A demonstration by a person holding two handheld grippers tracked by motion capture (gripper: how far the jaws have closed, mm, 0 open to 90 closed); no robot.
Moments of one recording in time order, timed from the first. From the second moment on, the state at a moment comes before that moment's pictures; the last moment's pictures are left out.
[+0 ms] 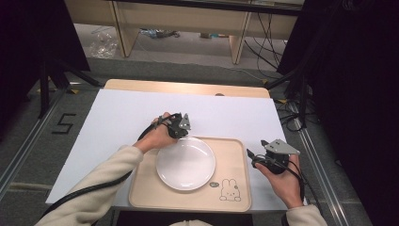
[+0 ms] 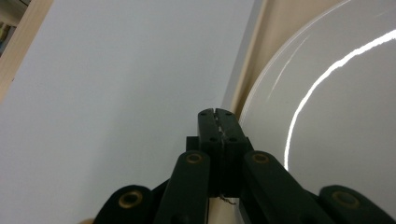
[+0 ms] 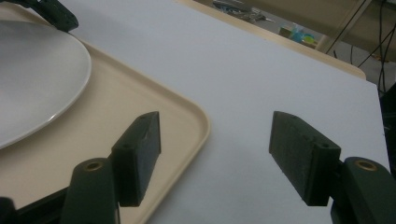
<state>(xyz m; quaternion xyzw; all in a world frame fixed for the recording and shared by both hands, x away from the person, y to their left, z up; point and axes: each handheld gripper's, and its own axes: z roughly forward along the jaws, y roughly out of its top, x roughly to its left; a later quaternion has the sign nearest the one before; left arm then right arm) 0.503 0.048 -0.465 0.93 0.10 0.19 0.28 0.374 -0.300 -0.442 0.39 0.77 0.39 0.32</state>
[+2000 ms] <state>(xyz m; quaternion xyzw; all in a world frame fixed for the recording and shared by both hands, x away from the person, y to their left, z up) 0.373 0.203 -0.449 0.81 0.32 0.26 0.43 0.374 -0.304 -0.441 0.41 0.76 0.40 0.31</state>
